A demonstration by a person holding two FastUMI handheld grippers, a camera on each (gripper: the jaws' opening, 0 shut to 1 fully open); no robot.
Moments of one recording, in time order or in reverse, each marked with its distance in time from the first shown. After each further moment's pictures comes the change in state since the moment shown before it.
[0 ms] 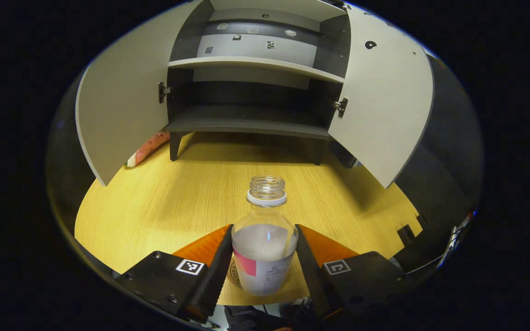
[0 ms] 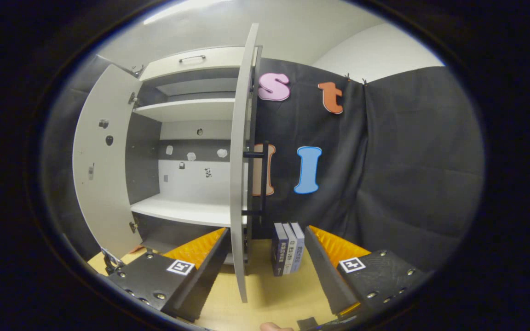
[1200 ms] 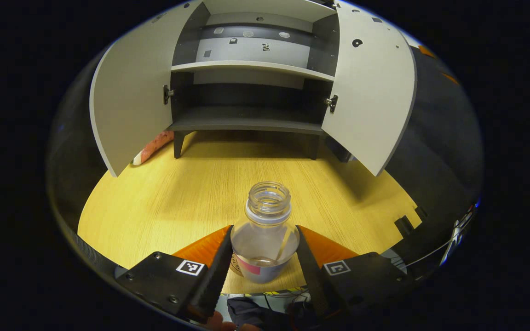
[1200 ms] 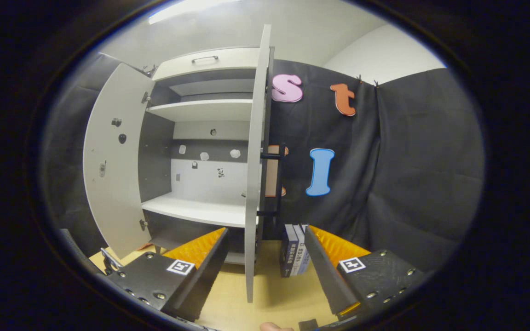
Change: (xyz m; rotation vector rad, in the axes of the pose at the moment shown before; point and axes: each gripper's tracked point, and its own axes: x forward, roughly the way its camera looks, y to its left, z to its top) left arm -0.013 -0.001 -0.014 0.048 0.013 -0.004; right arm 0.000 0.013 0.002 -0.004 -0.011 0.068
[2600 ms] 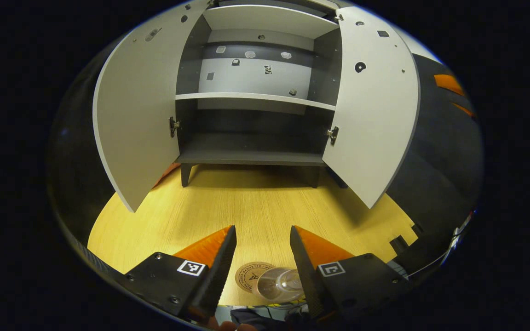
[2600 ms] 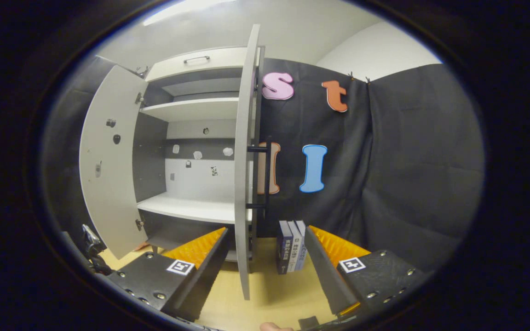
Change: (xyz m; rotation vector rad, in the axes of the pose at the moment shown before) left arm -0.020 0.003 0.069 -0.006 -0.146 0.009; right arm -0.007 -0.013 -0.014 0.024 0.012 -0.030
